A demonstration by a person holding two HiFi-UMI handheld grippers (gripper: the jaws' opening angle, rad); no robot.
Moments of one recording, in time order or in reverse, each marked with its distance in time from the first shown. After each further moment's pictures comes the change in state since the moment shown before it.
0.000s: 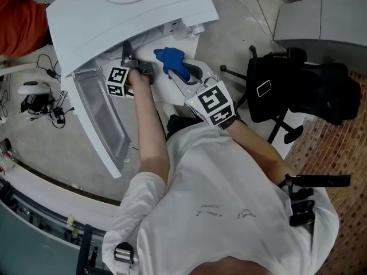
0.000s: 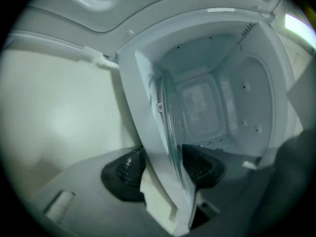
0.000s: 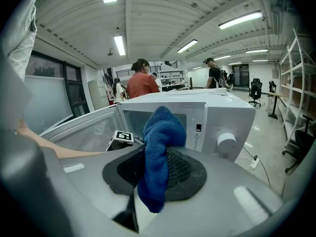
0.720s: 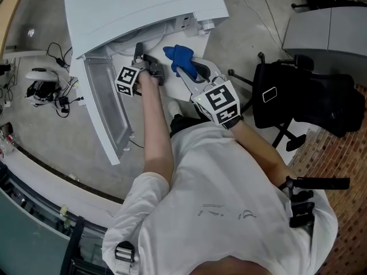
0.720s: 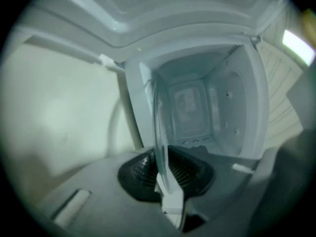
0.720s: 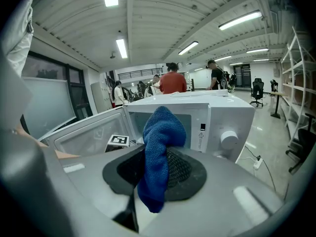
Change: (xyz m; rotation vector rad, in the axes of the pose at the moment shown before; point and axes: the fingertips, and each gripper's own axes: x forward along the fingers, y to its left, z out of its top) left arm -0.033 -0.015 -0.010 -0.051 0.014 -0.125; right arm -0.012 0.011 -0.007 -0.006 -0.021 0.026
